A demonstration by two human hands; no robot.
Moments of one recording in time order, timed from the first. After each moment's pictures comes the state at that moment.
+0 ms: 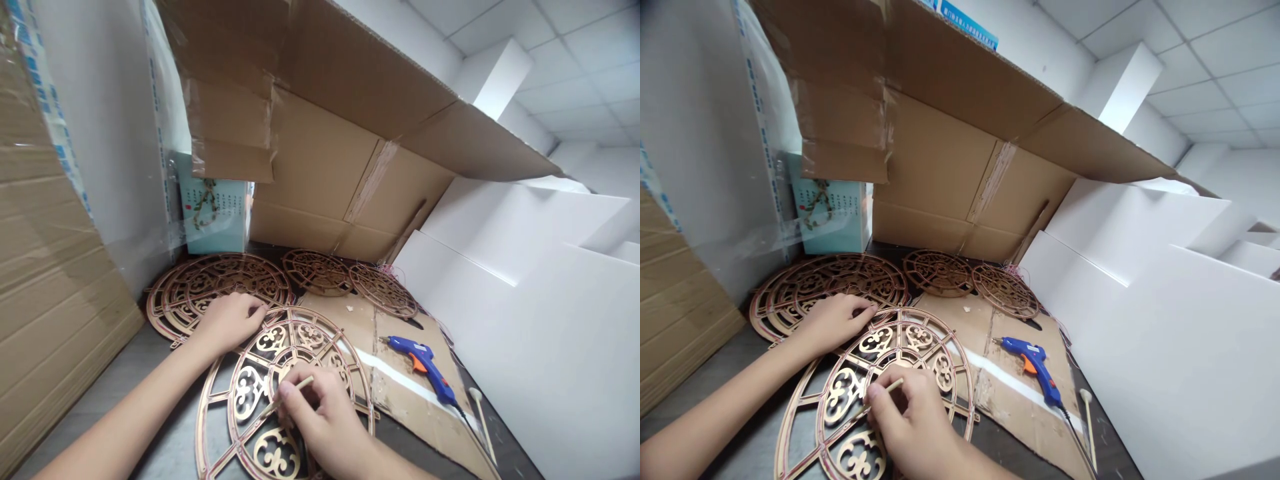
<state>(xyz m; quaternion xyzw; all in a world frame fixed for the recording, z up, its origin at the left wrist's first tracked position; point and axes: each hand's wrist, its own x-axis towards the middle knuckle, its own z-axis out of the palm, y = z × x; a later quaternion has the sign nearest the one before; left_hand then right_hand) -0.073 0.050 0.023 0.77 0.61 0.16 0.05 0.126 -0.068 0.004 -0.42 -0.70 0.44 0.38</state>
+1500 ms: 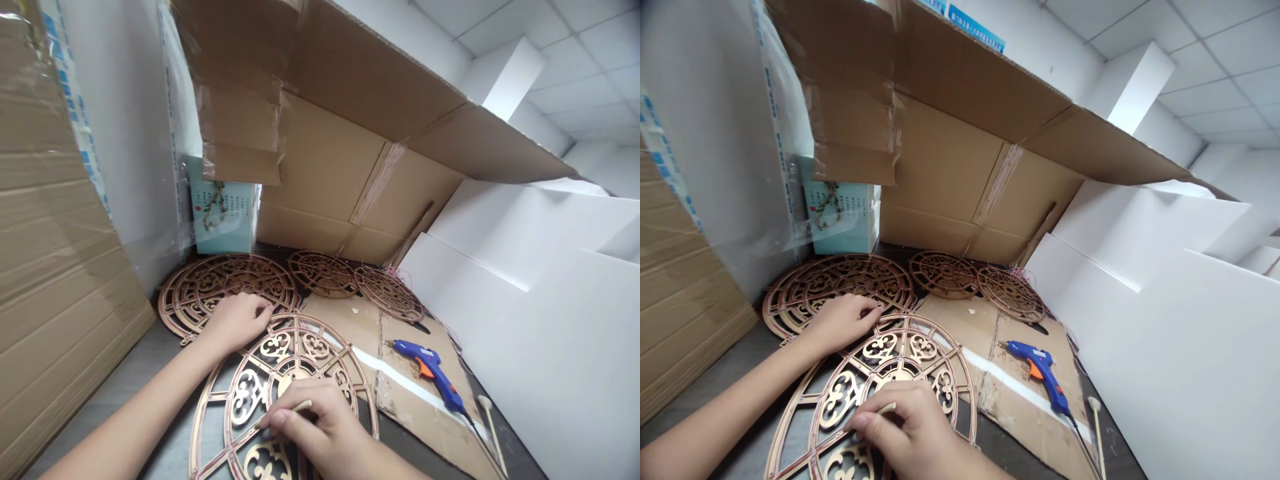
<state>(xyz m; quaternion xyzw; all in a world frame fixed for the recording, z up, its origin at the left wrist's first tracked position) -0.074 0.049 0.020 0.78 0.60 0.17 0.04 0.127 -0.067 0.008 -0.31 -0.78 0.39 0.38</state>
